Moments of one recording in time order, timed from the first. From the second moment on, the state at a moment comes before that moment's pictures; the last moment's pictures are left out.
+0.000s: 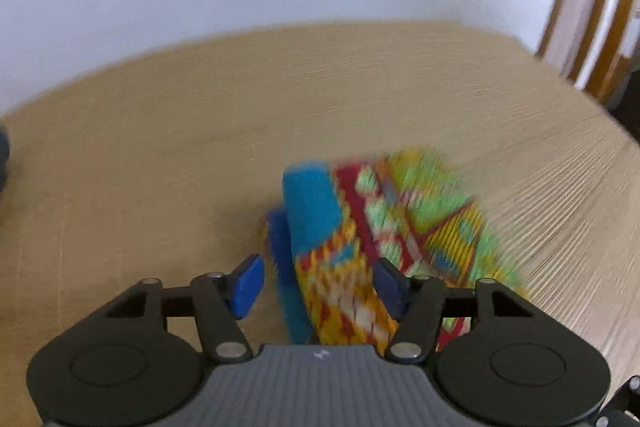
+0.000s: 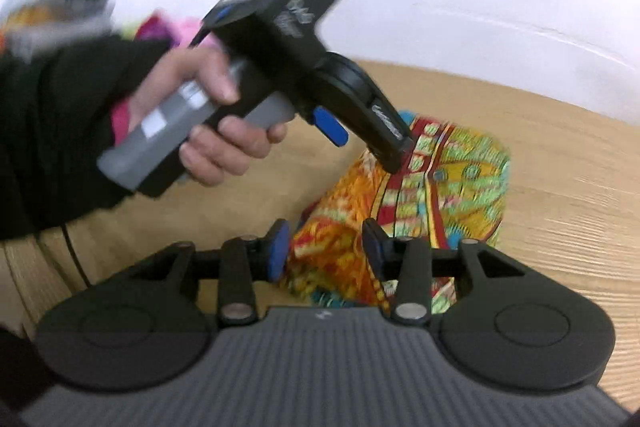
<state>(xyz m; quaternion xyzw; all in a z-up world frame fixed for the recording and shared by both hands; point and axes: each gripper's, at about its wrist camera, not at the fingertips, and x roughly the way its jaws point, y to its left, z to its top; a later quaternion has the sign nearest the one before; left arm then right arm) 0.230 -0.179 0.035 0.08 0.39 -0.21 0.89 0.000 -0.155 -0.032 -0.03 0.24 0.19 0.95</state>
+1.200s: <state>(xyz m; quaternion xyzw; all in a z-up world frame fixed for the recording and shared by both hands) 0.179 -0.145 0.046 0.09 0.43 -0.20 0.88 0.003 -0.333 -0.050 0.22 0.35 0.07 0.91</state>
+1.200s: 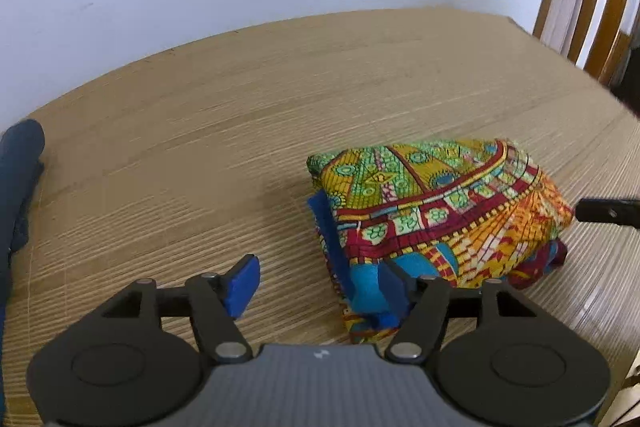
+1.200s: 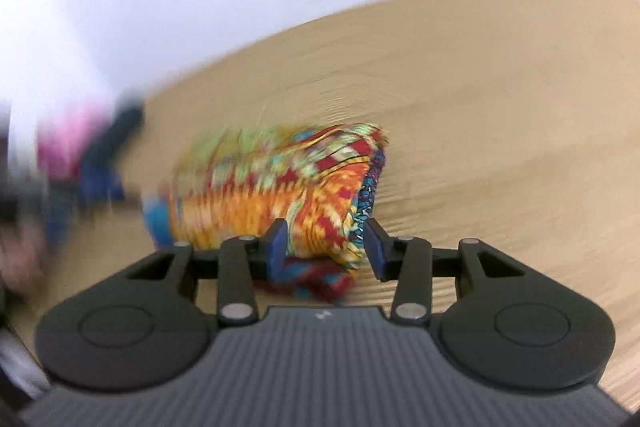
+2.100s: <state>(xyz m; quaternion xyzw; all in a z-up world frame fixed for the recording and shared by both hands) 0.146 -0.170 -0.007 0.07 0.49 -0.24 0.84 -0.033 -0.265 -0.080 0.05 0.36 0.08 0.93</state>
